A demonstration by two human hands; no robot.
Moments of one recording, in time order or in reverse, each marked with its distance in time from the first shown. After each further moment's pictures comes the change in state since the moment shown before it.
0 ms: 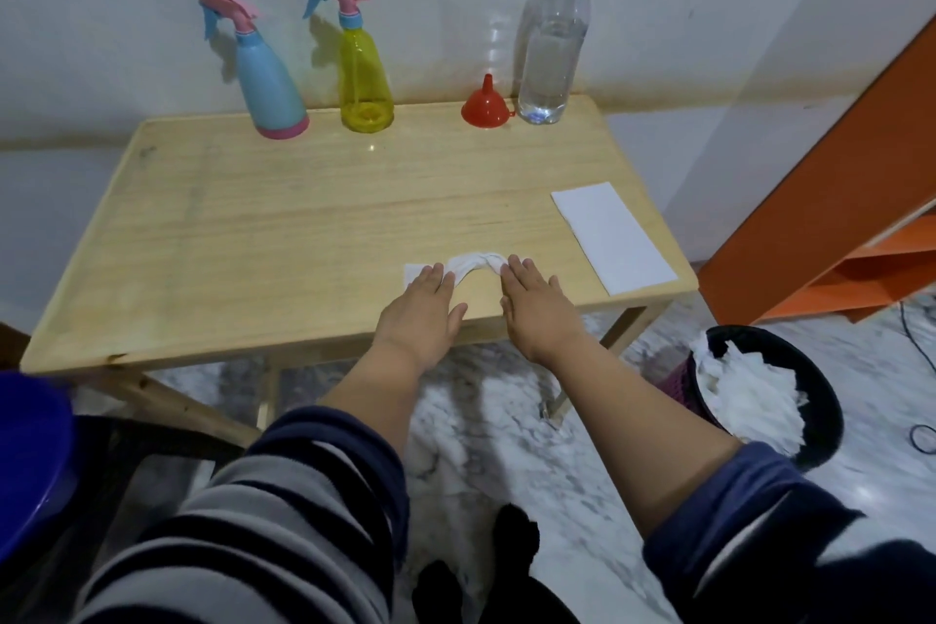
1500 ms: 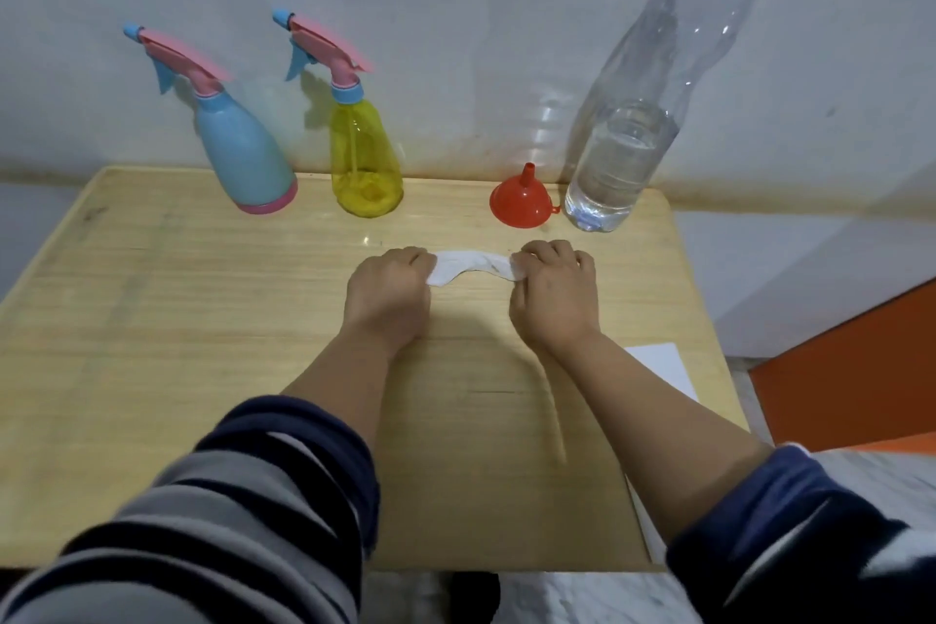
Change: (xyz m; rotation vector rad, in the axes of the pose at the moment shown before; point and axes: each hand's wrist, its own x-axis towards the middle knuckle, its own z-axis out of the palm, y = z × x) left_hand 0.220 -0.062 -0.062 0.078 0.410 -0.096; right_hand 0.246 0.054 -0.071 -0.045 0.539 -0.119
